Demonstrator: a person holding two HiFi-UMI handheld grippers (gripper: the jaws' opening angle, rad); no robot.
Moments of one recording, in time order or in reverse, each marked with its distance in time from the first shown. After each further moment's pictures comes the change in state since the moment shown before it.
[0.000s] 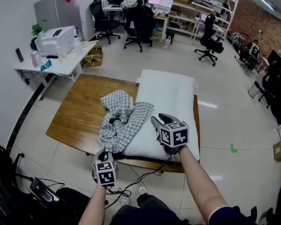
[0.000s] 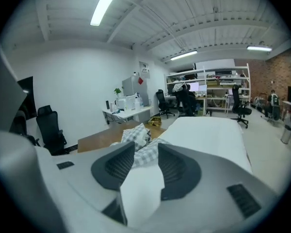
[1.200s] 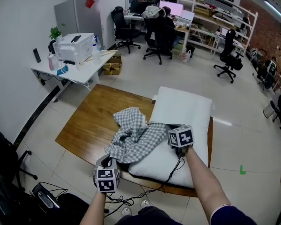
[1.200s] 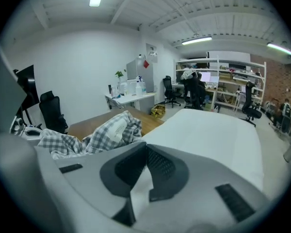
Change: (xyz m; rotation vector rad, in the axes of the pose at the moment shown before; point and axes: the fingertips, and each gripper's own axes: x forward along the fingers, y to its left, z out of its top) left arm 0.015 0.021 0.059 -0.018 -0.063 0.024; right arm 0.105 -0.059 -0.003 -0.101 0.181 0.047
